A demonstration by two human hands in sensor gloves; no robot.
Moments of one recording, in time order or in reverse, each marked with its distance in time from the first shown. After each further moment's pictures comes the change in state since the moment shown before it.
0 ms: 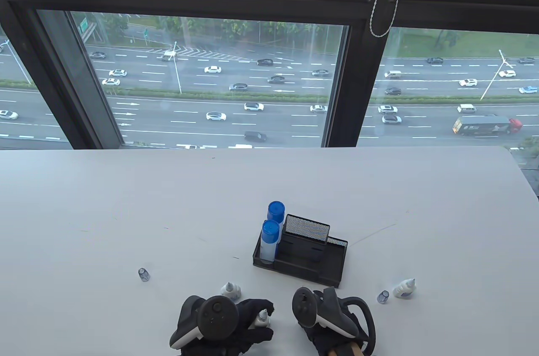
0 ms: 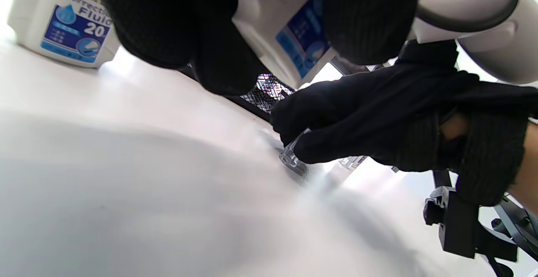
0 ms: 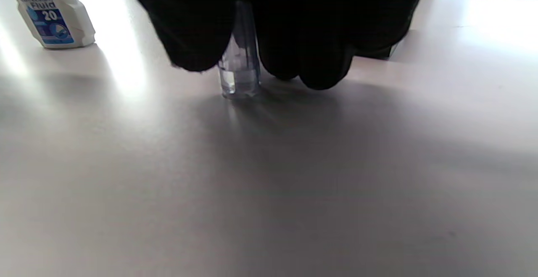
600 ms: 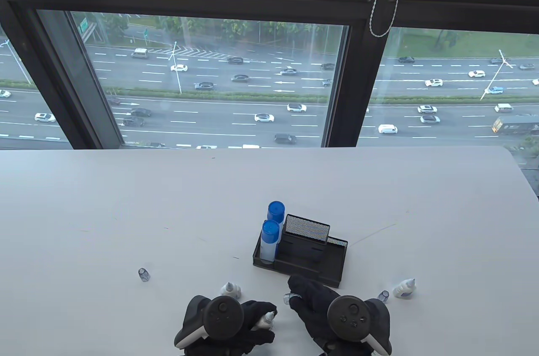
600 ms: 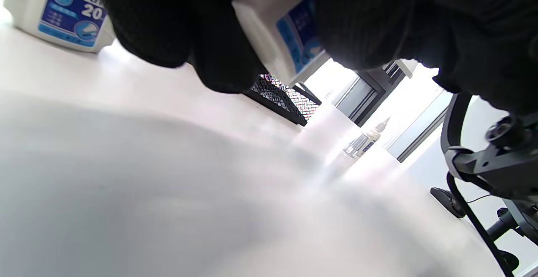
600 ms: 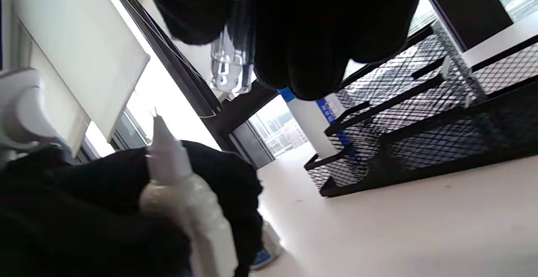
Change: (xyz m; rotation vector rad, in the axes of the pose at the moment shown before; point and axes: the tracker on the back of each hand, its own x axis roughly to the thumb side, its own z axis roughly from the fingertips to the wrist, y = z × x) left_hand 0.003 -0.006 -0.005 -0.034 0.012 -0.018; right_hand -0.017 -0.049 0.047 -0.415 -0.325 -0.669
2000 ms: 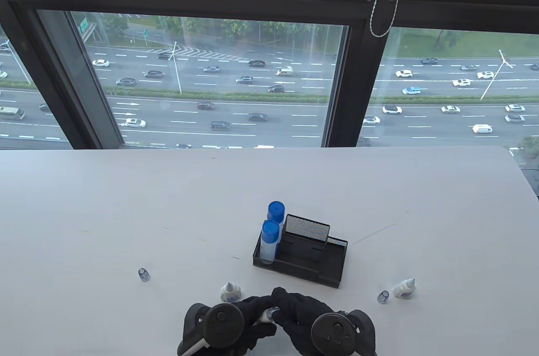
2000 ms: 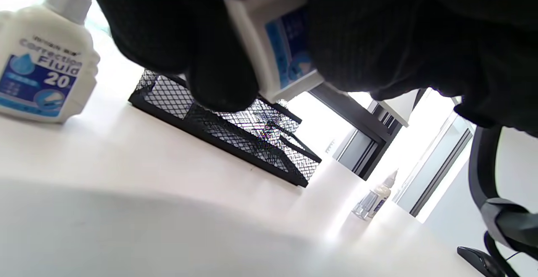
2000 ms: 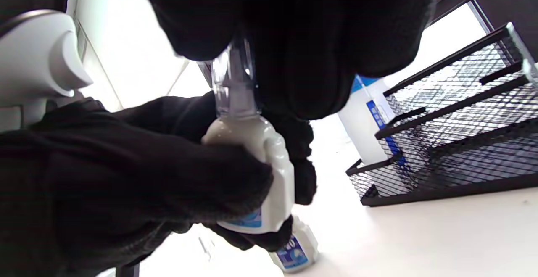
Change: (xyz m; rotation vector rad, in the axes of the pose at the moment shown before) left_hand 0.015 0.011 0.007 0.261 -0.017 -0.044; right_hand 0.029 0.016 0.006 -0.060 -0.101 0.104
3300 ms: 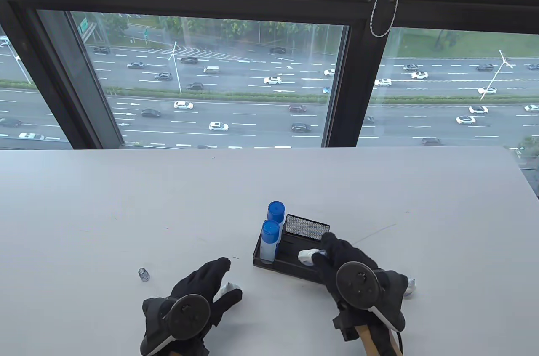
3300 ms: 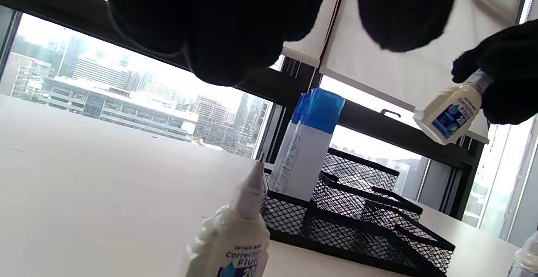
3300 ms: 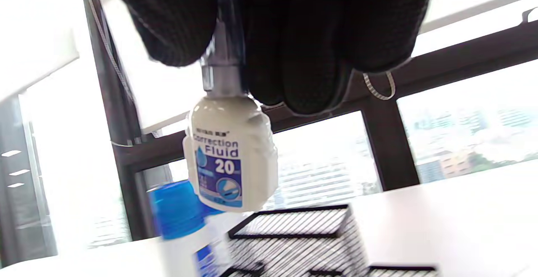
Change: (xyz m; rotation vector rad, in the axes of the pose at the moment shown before) left_hand -0.033 0.072 0.018 0.198 0.170 -0.251; right_hand -0.029 -0.094 -0.052 -0.188 0.295 0.419
